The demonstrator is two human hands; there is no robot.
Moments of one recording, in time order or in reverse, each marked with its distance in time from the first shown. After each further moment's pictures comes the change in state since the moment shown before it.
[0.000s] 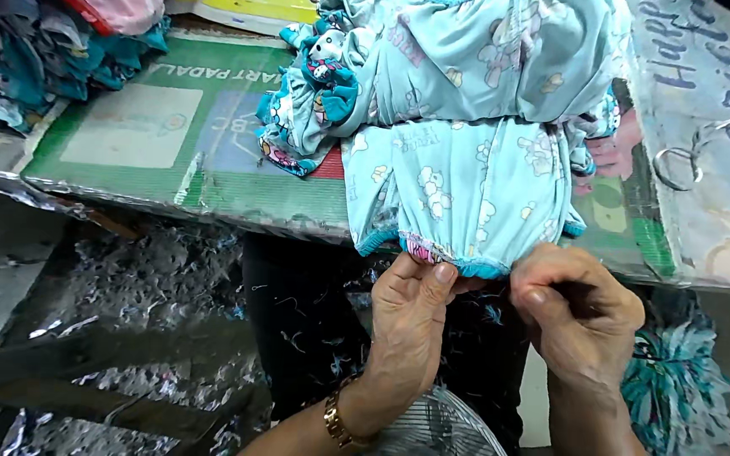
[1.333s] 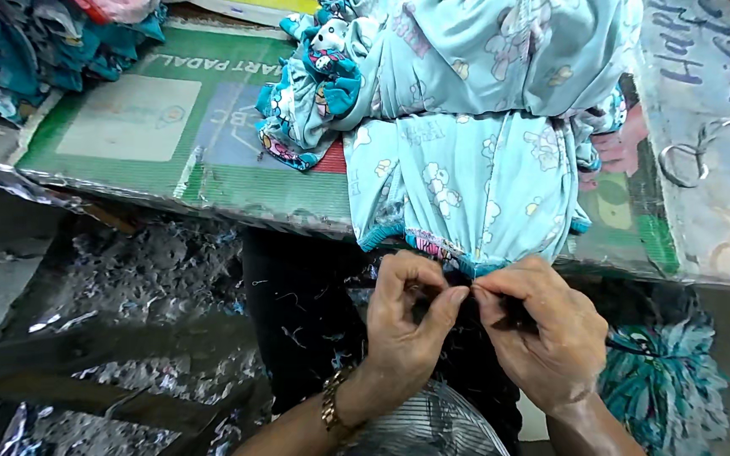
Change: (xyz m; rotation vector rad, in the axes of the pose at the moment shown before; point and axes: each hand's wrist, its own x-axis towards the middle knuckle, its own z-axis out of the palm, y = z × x) left_hand -0.003 -0.001 -0.025 0.732 -0.188 0.436; right_hand -0.008 -0.014 0.026 -0.610 0.015 -0.144
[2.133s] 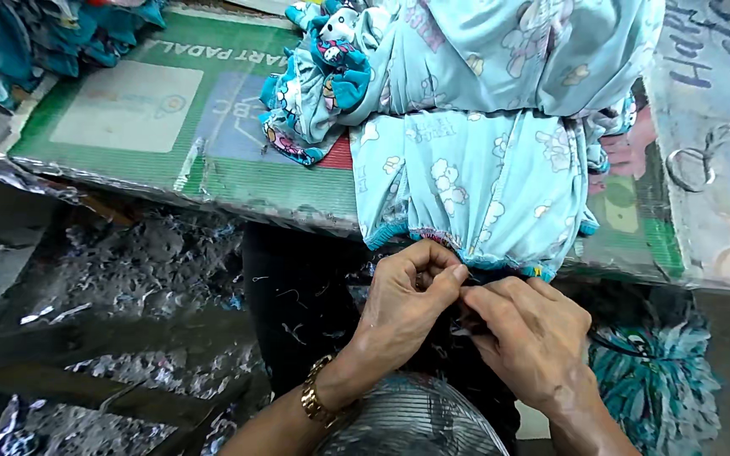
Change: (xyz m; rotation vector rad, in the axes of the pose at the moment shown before) left_hand 0.025 0.012 -0.016 -0.078 -0.155 -0.467; right_hand -0.006 0.003 0.002 -0.316 -0.131 -0.234
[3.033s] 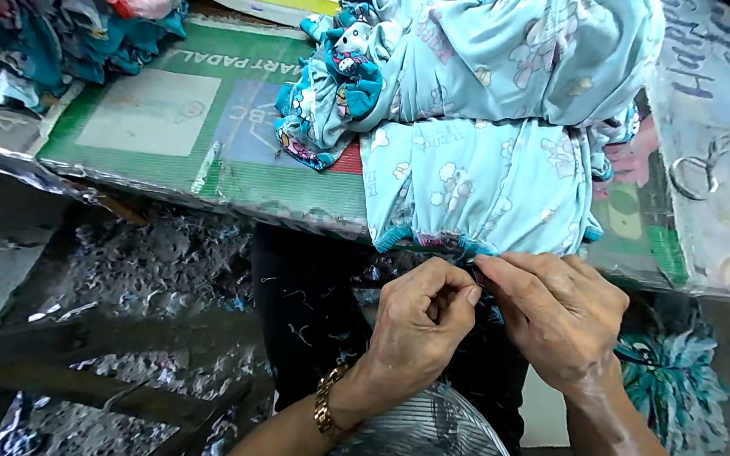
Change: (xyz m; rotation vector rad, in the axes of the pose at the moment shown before) left_hand -0.011 -0.006 0.004 0.262 0.007 0.353; right_hand 0.014 0.020 -0.003 -0.033 0.050 -0.017
